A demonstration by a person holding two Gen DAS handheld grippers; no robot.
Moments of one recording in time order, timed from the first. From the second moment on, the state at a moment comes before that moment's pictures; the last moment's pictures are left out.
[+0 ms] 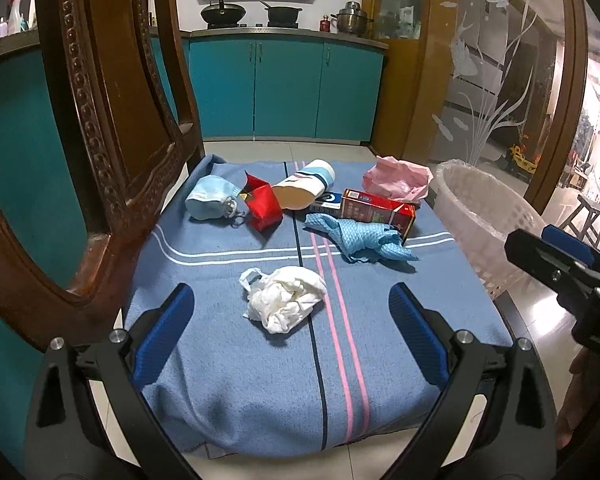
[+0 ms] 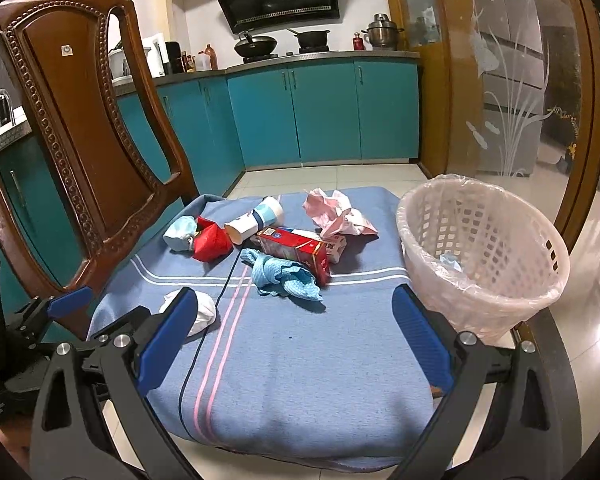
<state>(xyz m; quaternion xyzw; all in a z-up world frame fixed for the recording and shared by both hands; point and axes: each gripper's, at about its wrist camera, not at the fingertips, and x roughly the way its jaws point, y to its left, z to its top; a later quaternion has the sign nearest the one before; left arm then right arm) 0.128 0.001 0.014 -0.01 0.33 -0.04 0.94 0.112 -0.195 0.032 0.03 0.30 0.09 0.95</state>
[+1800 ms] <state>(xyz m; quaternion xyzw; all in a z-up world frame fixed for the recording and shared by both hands) 0.102 0.072 0.086 -0.07 0.17 0.00 0.98 0.217 -0.045 -0.019 -0.10 0.33 0.13 0.93</state>
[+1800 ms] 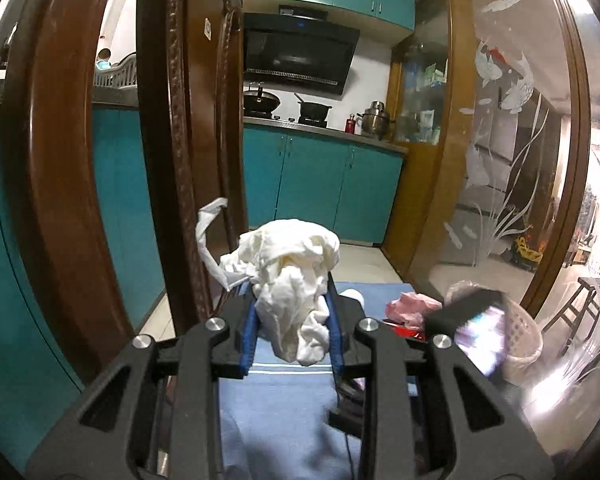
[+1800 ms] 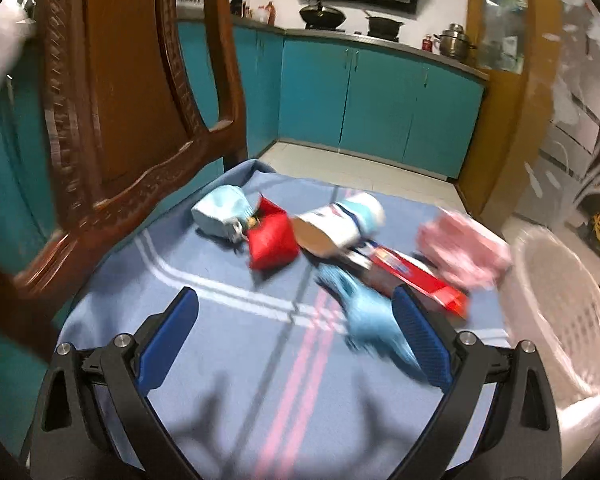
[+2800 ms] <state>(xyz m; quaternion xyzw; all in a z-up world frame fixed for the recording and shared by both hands) 0.138 0.016 0.028 -0.05 0.31 -0.06 0.95 0.120 -0.184 0.033 0.02 0.33 0.15 0.93</state>
